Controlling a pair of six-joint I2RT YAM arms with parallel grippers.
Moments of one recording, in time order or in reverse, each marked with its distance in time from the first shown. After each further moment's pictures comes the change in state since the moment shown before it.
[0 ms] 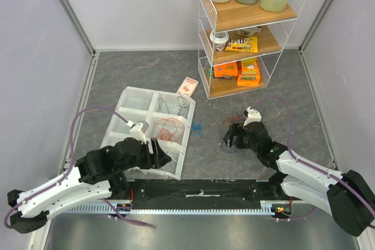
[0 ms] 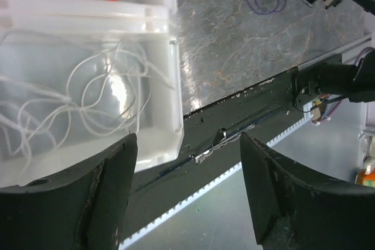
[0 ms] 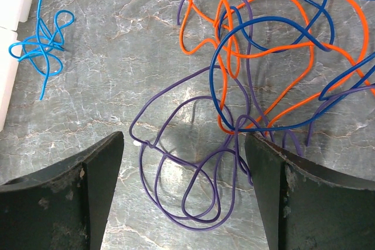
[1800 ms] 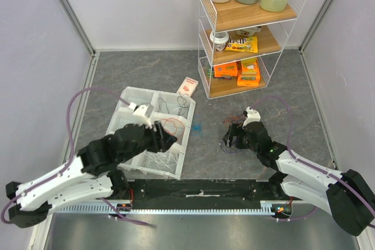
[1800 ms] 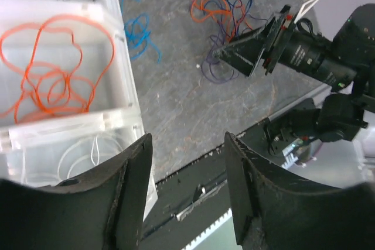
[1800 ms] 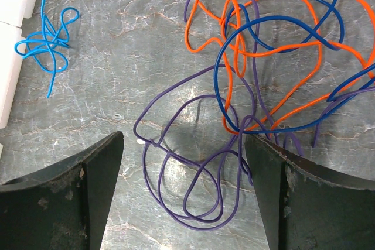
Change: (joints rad) left arm 0.004 0.103 0.160 0.131 -0.124 0.133; right arm 0.000 0.007 0.000 0.007 -0.019 -0.001
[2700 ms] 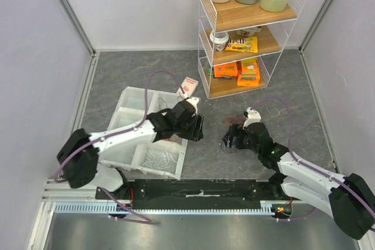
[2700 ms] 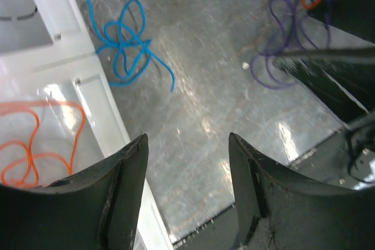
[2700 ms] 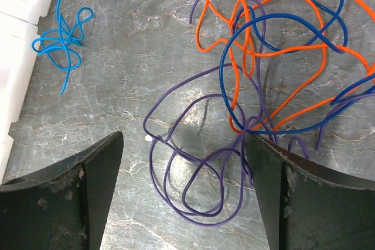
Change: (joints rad) left arm 0.135 0.810 0.192 0.268 0.256 0.253; right arm 0.000 -0.038 -0.013 0.007 -0.023 -0.010
